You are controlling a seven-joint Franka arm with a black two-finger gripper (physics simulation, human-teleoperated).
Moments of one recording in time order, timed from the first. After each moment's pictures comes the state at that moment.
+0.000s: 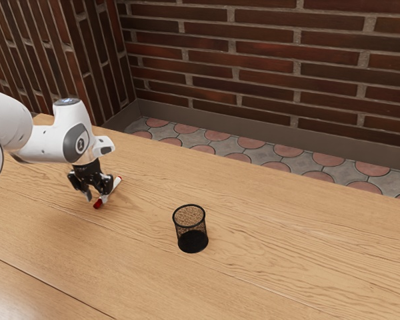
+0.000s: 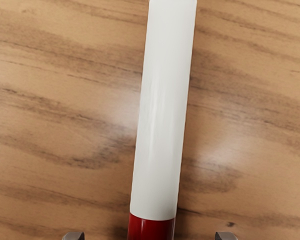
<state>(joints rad) 0.13 0.48 0.19 -1.87 -0.10 2.33 0.14</state>
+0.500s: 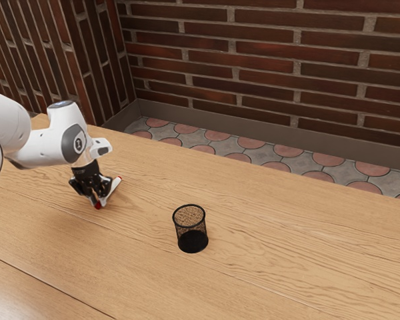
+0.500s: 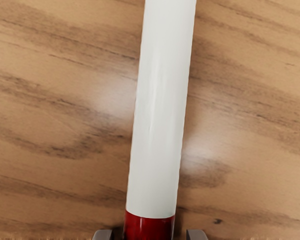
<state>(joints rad) 0.17 0.49 0.18 -1.87 -0.21 2.32 0.19</state>
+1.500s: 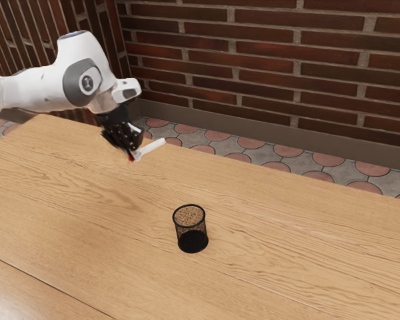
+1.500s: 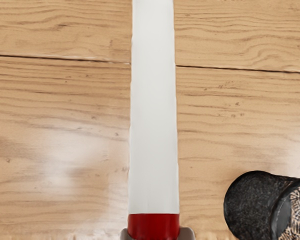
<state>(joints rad) -0.07 0.10 0.14 -1.86 -0.22 2.05 0.17</state>
